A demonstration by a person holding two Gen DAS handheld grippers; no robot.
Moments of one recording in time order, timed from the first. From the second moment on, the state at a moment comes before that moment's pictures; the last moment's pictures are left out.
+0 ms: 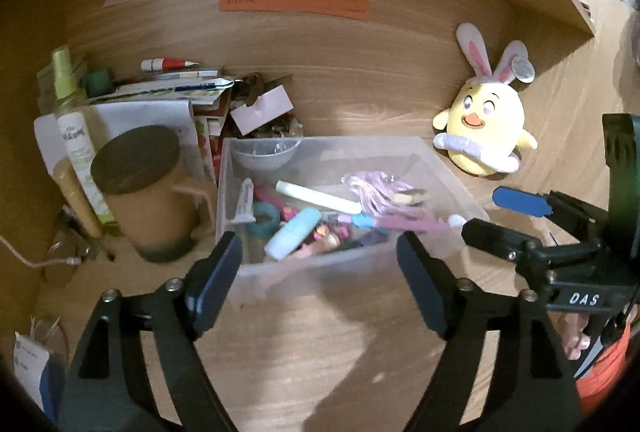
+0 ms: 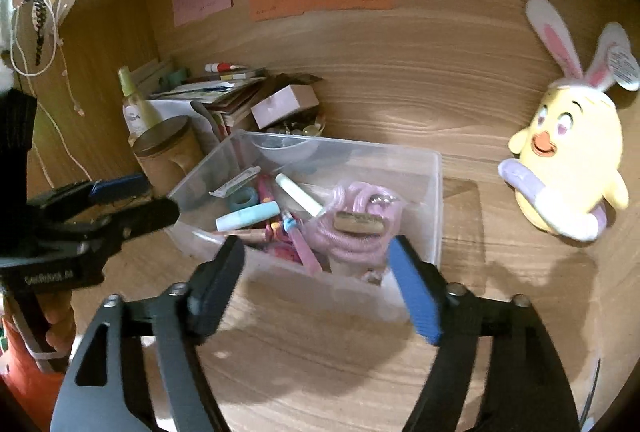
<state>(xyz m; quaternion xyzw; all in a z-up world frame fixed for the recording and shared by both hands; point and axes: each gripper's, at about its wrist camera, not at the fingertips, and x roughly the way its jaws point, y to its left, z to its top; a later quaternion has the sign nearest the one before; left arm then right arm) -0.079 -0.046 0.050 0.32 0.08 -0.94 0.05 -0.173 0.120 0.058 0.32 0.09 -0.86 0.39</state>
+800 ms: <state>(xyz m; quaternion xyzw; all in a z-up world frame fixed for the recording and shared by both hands) -0.050 -0.021 0.025 0.31 0.09 -0.94 0.07 -0.137 0.147 0.038 0.32 0.08 -0.86 0.38</state>
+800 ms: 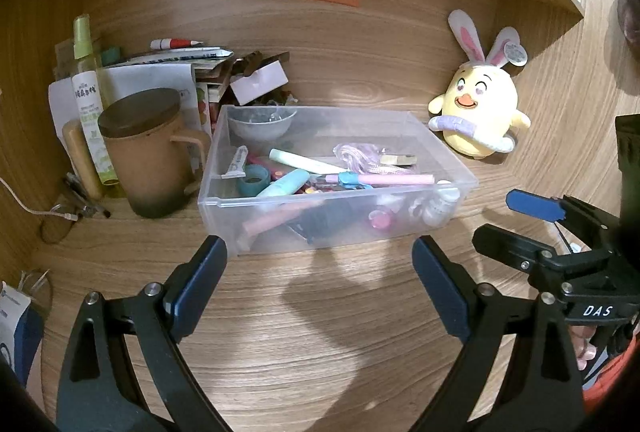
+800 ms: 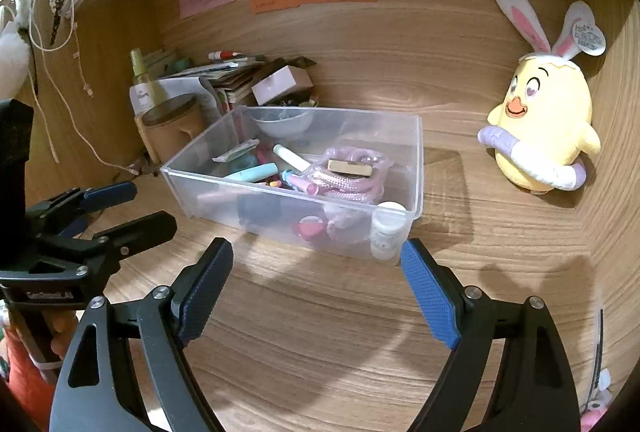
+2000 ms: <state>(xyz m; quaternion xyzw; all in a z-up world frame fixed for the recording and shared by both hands) -0.051 -0.022 0.024 0.32 0.10 -0.94 0.06 -0.134 0.147 0.040 0.31 0.08 -0.86 0.39</state>
